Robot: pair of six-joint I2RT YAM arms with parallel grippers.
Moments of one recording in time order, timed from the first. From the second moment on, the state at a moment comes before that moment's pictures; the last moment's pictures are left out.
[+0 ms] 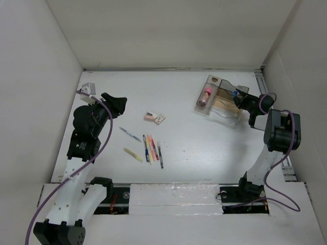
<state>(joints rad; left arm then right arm) -0.15 0.76 0.80 -0.12 0.14 -0.60 -0.28 1.90 0.86 0.73 -0.47 1.93</state>
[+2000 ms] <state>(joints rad) -0.15 0.80 0.80 -0.13 0.13 -0.59 0.61 1.99 1.61 -0.21 -0.17 0.19</state>
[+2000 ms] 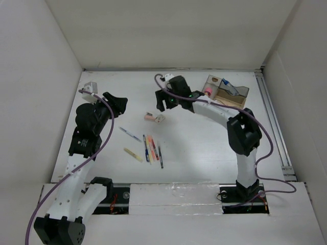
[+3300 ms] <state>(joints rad) -0.15 0.80 0.80 -0.13 0.13 -0.59 0.75 2.19 1.60 -0.23 -0.06 -0.07</state>
